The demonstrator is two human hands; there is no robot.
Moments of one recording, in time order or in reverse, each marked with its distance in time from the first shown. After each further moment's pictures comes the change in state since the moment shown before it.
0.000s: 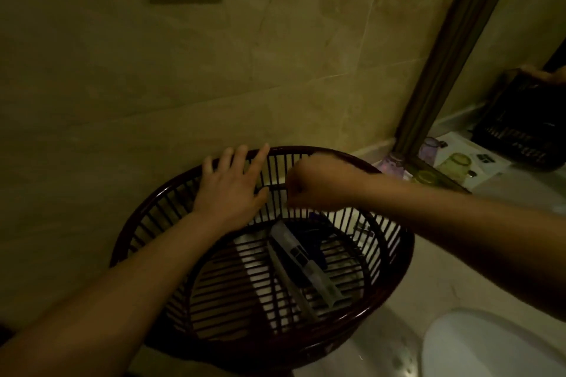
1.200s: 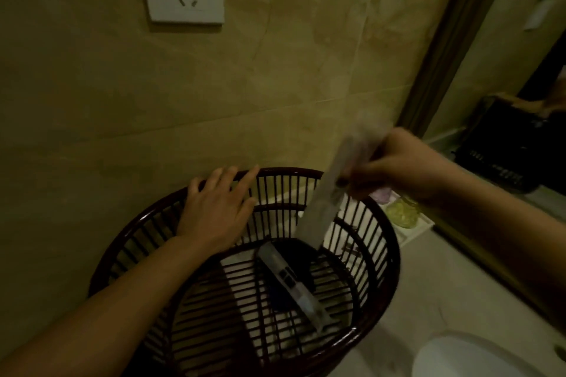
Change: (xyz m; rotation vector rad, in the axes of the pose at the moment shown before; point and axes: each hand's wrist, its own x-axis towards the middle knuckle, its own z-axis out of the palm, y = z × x) left_hand -0.005 -0.007 -0.005 -0.156 -0.001 -0.047; right_hand -0.078 0.054 -0.055 0.993 0.330 0.269
